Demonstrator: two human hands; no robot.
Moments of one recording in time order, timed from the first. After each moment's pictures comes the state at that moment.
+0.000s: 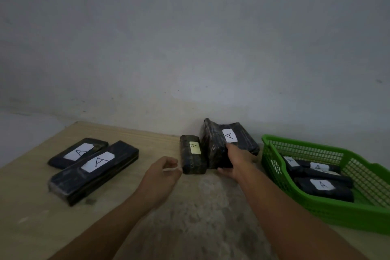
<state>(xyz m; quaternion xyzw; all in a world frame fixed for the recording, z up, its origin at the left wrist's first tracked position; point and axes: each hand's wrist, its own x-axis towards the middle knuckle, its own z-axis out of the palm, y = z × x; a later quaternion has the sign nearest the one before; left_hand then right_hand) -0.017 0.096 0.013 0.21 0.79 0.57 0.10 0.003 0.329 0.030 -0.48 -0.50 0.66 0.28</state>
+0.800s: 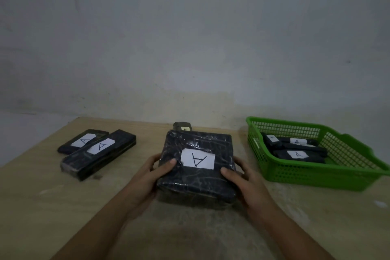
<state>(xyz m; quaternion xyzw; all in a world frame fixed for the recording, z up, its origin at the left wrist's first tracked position) 0.054 0.054 0.016 0.16 0.53 0.75 0.35 0.194 0.253 0.015 -0.15 -0.60 0.76 0.19</state>
